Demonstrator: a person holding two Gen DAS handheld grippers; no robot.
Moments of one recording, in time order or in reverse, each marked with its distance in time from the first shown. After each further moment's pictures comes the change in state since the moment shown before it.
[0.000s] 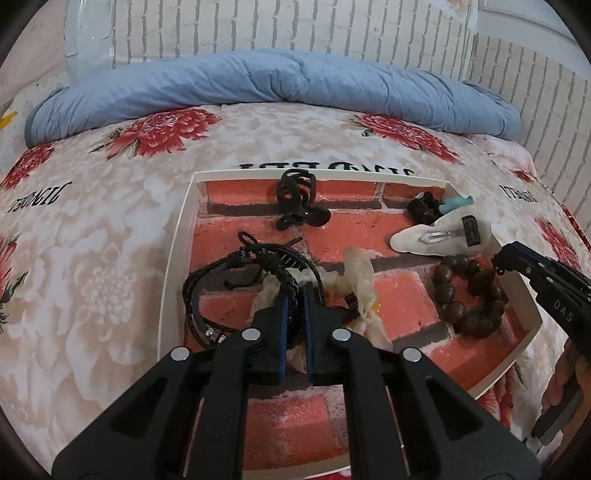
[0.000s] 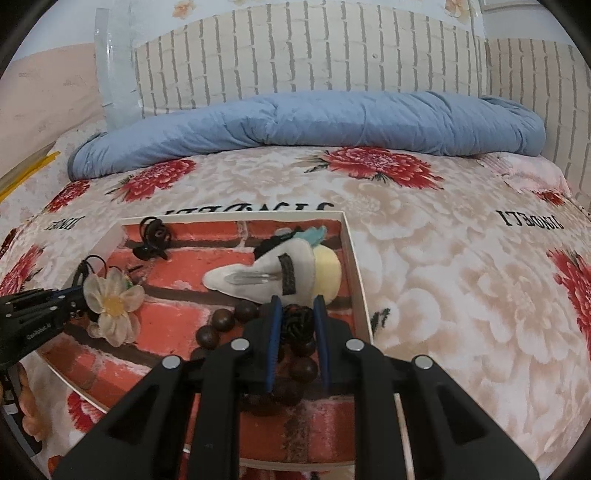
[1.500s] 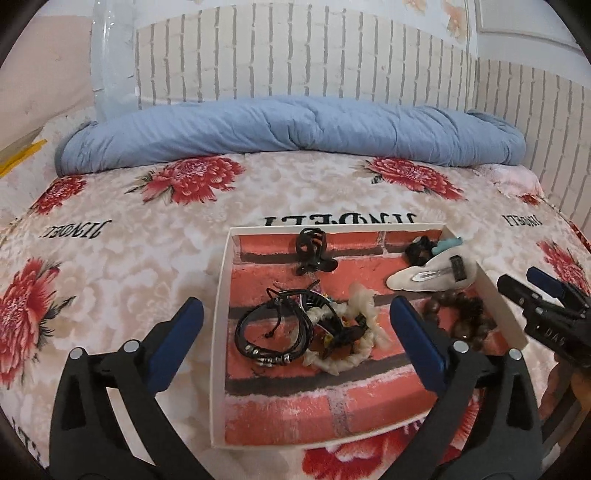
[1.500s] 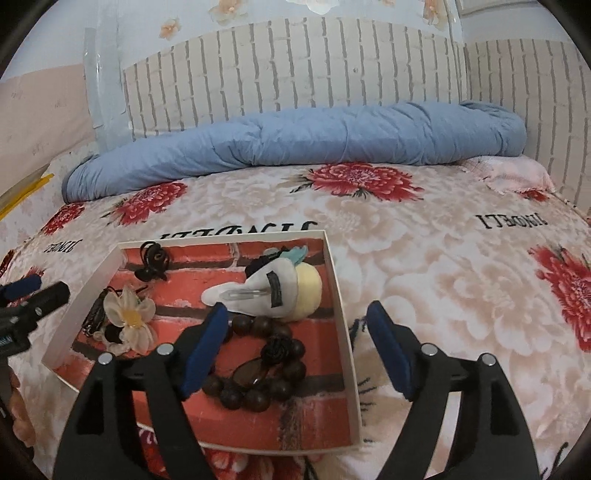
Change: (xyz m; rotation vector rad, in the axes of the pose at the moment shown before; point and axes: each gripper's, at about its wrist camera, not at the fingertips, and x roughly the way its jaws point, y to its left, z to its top) left arm -0.067 -0.010 0.012 0.006 -0.149 0.094; right arm -0.041 -0.002 0.004 0.047 -0.071 -0.043
